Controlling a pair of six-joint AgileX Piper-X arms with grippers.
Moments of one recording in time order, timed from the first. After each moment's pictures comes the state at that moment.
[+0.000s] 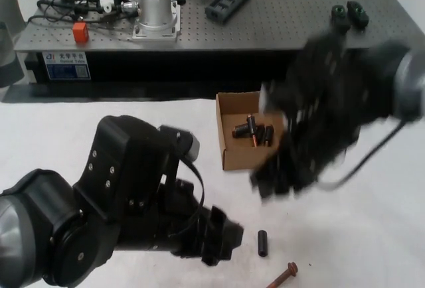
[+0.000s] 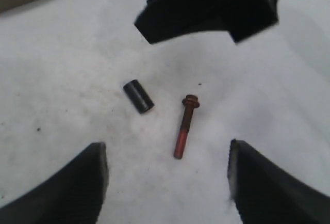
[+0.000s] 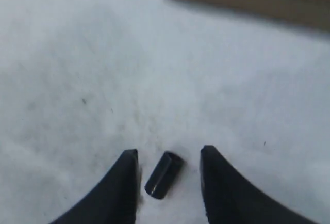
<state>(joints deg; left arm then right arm) -39.5 76.3 -37.6 8.8 21.1 -13.1 17.5 91.6 -61.4 40.8 -8.2 3.0</state>
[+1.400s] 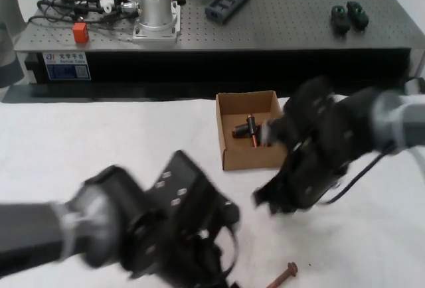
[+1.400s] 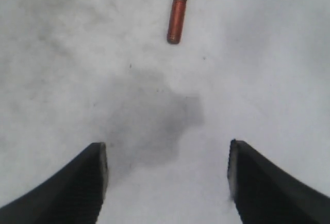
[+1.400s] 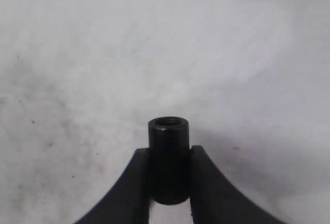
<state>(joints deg) -48.2 93.6 -50.6 27.3 19.1 -1.2 14.2 93.8 -55.2 32.9 -3.6 5.4</state>
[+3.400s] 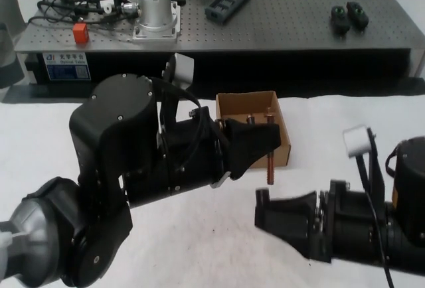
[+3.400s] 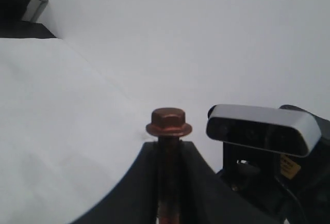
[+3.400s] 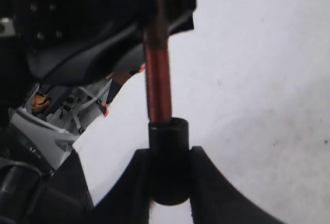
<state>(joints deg) -39.3 81.3 -37.2 -37.8 35.3 -39.4 20.6 57.9 -18.9 -16.7 -34.8 24.7</state>
